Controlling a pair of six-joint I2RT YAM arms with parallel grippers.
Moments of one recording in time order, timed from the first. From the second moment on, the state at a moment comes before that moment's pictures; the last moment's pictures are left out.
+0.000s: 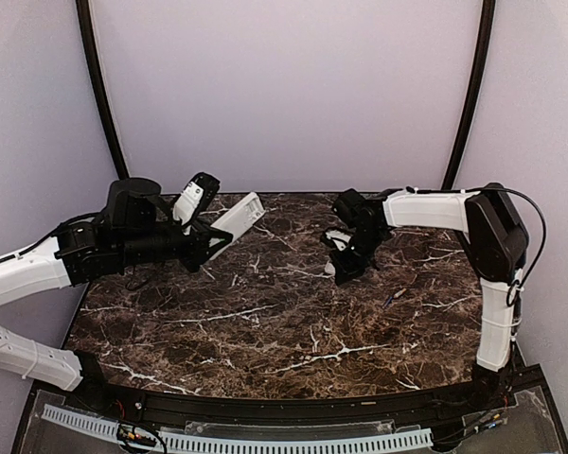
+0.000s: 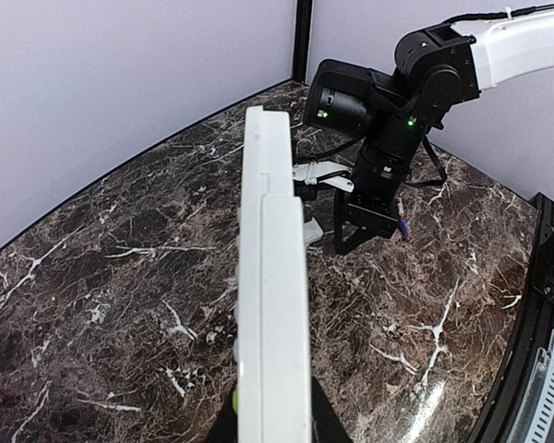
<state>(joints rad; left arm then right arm) -0.86 1.10 0.96 -0.28 -0.02 -0.06 0.63 2.03 1.51 -0.85 -0.24 0.12</state>
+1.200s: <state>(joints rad) -0.85 1.16 1.03 -0.39 0.48 -0.05 1.15 1.43 1.16 -0.03 -0.09 -1.18</state>
